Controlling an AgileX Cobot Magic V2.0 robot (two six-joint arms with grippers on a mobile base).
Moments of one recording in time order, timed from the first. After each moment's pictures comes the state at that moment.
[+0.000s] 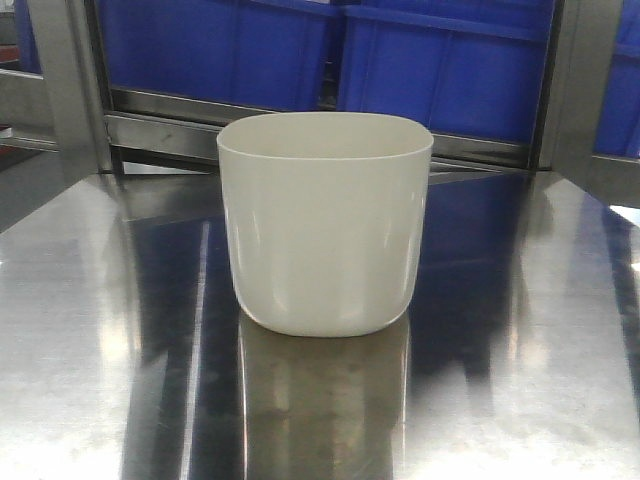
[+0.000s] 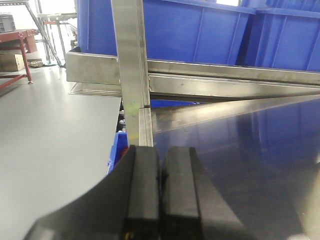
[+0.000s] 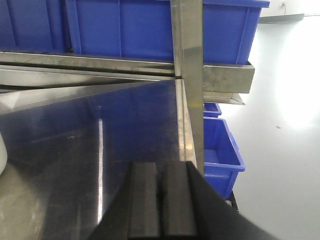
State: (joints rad) left arm -0.16 -0.01 0.01 -0.07 0.08 0.10; right arm 0.03 -0.01 0.03 -0.05 0.13 0.18
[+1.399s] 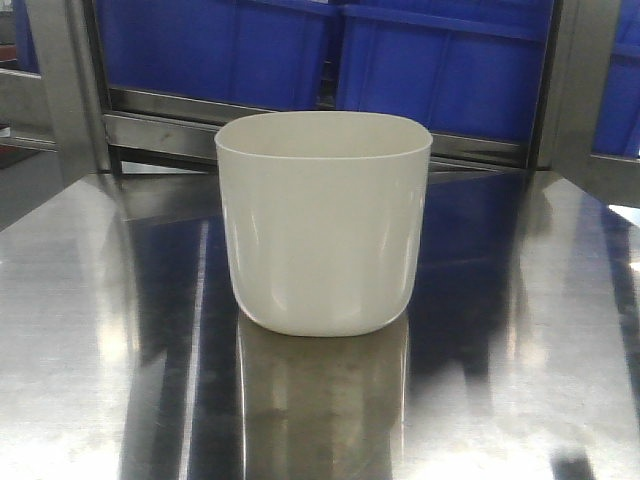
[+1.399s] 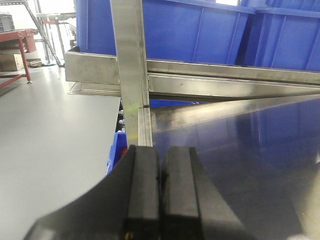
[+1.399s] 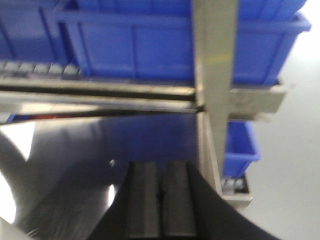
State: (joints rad) left arm -0.16 -0.01 0.01 -0.07 0.08 0.10; right arm 0.10 1.01 -0.95 -0.02 0.38 0.19
